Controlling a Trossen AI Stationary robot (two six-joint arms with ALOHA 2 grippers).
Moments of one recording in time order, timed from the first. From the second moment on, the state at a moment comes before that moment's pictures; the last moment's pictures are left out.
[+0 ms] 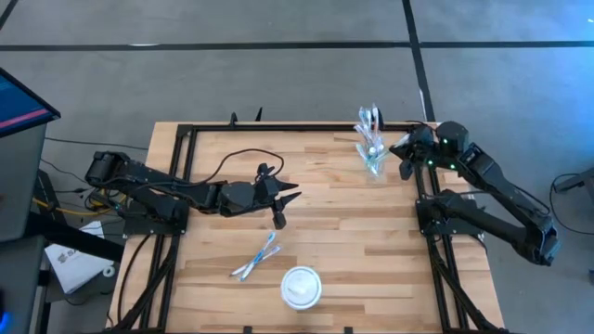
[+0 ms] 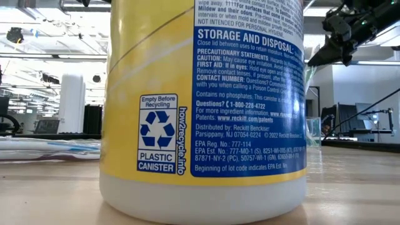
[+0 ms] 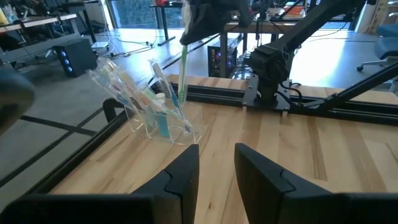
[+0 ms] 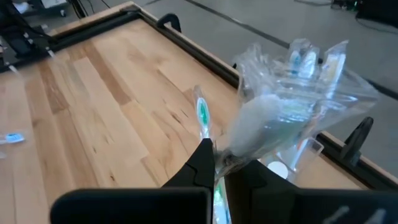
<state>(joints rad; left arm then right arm) -0.16 1.41 0.83 0.36 -0.53 -0.07 -0.84 0.53 0.64 -0.62 -0.22 -0.03</state>
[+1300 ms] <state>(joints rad) -0.16 1.41 0.83 0.36 -0.53 -0.07 -0.84 0.75 0.52 -0.46 -0.23 0.01</state>
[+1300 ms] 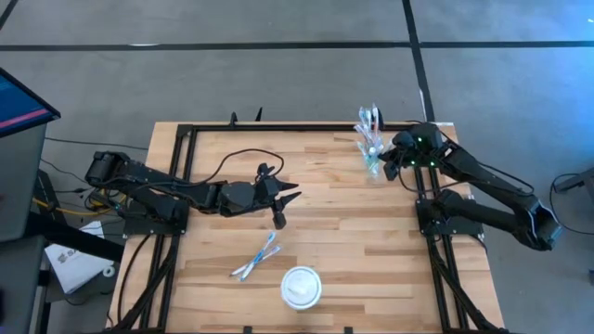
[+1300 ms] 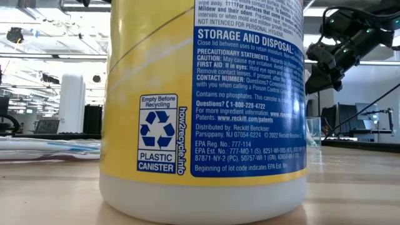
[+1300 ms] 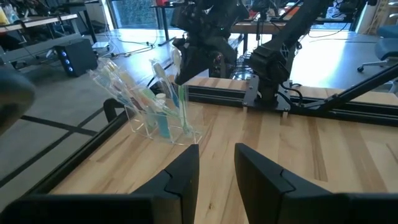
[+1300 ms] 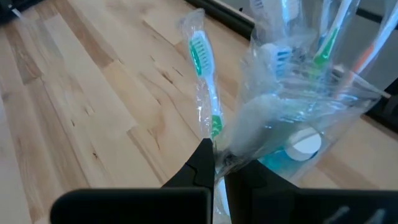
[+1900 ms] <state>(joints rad) -0.16 1.41 0.83 0.36 -0.53 -0.07 -0.85 0.86 0.47 -0.35 -0.24 0.03</state>
